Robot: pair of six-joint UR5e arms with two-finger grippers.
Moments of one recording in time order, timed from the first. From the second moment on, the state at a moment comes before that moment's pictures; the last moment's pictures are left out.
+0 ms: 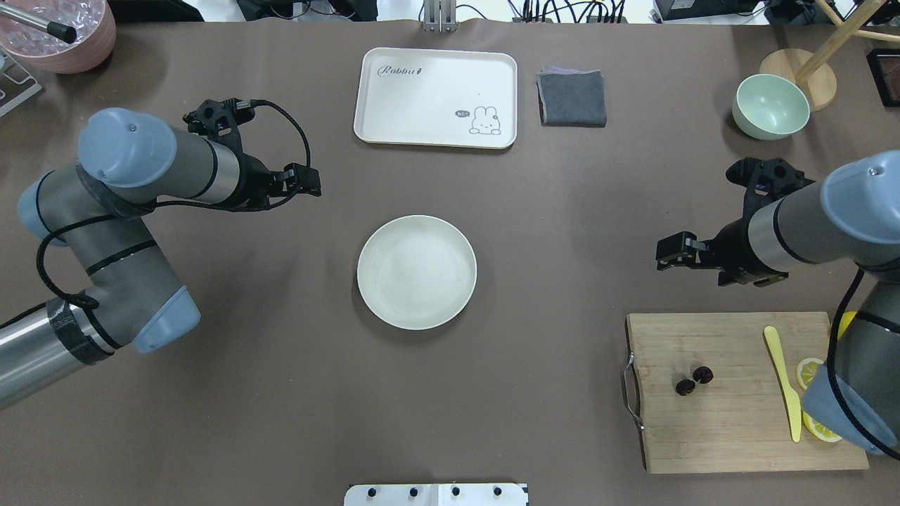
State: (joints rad) left arm -0.73 -1.99 -1.61 -2.15 -1.90 -1.31; right arm 0.61 -1.61 2.11 -1.33 1.90 1.48
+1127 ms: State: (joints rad) left arm -0.73 -2.00 -1.61 -2.14 -1.88 -1.30; right arm 0.37 -1.73 2.17 -1.33 1.74 1.73
